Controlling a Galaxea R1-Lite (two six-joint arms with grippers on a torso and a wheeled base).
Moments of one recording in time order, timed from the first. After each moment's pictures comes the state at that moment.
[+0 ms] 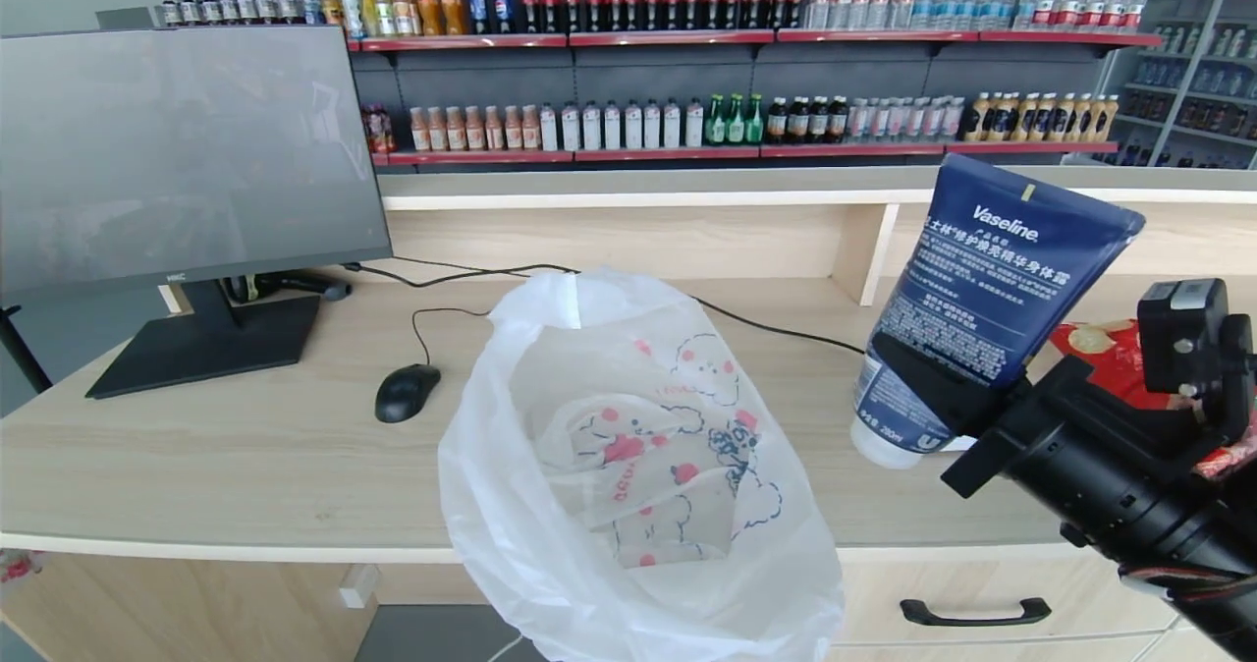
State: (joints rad) left arm 0.00 0.00 0.00 0.00 0.00 -0.01; right arm 0.51 1.57 -0.25 -1.57 0.11 0.00
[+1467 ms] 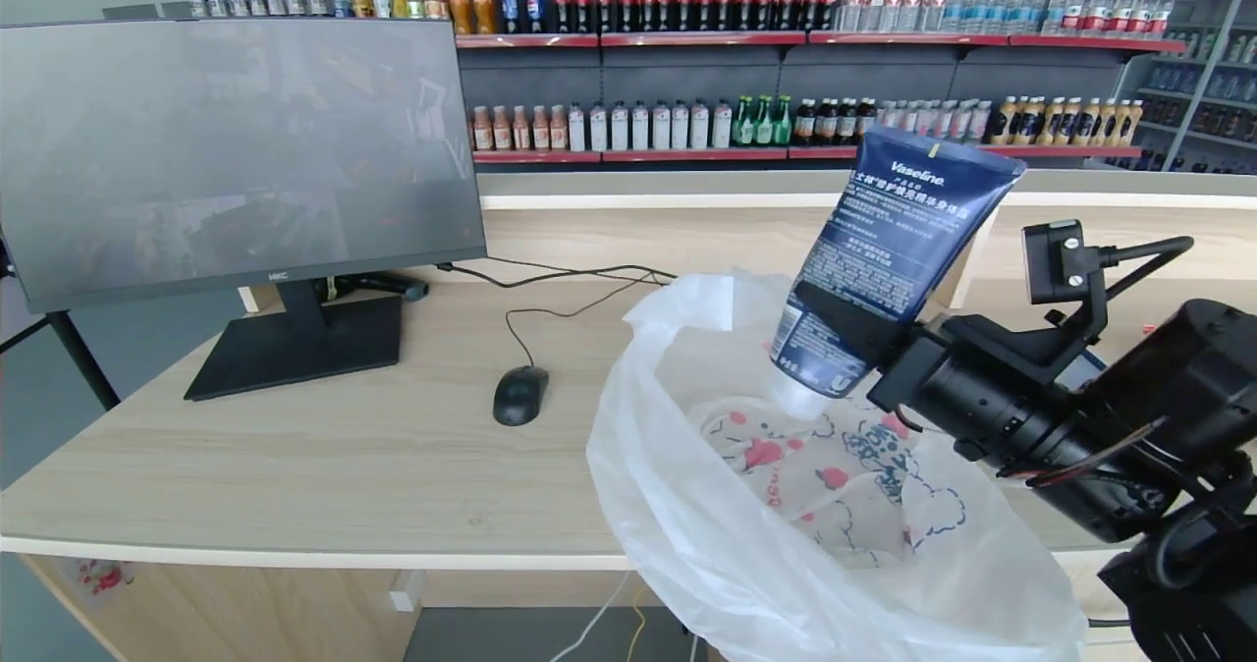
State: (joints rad) left arm 0.00 0.00 0.00 0.00 0.00 -0.01; right arm 0.46 1.77 -0.50 -1.57 0.29 0.38
